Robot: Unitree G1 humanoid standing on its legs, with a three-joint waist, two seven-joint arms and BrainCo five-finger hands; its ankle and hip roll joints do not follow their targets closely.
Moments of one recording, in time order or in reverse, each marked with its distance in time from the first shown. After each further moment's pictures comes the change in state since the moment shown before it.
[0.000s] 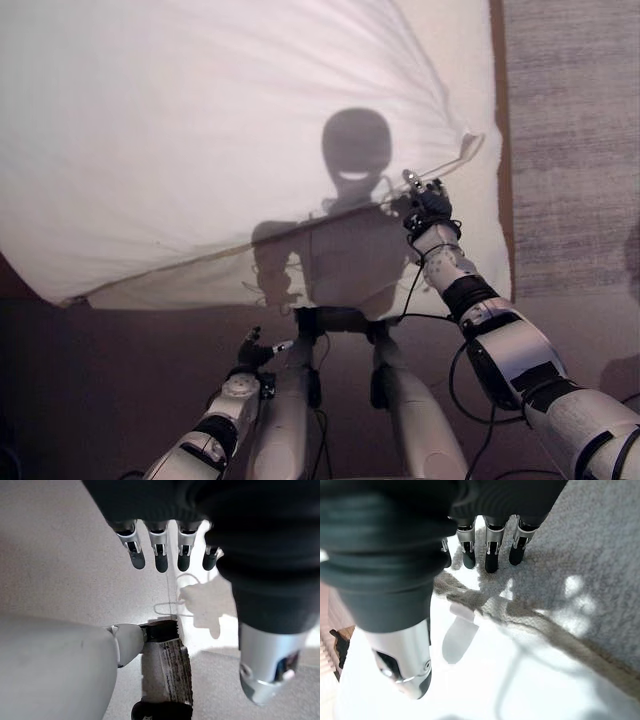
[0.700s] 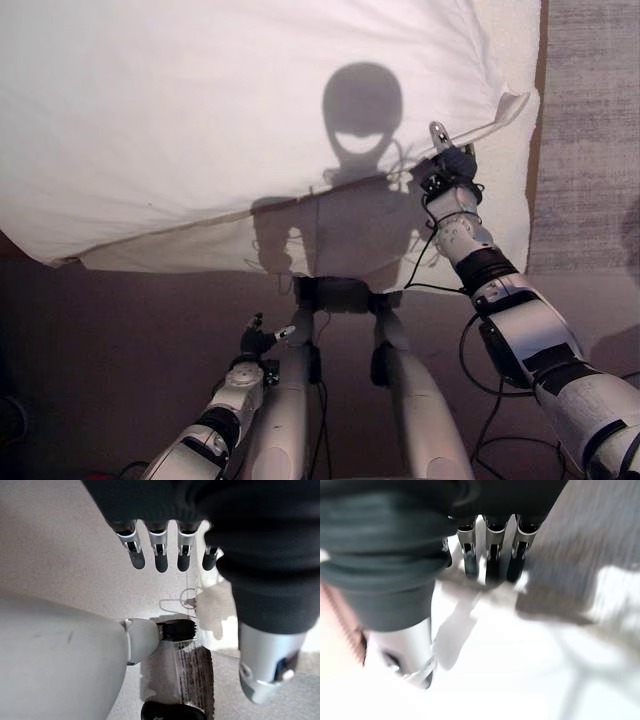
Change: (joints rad) left arm -0.014 -0.004 -0.010 -0.044 -0.063 -0.018 0.028; right arm -0.081 -0.080 0.050 -0.199 -0.017 -0.071 -0.057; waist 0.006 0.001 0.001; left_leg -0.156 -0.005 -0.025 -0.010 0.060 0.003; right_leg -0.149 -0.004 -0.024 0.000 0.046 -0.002
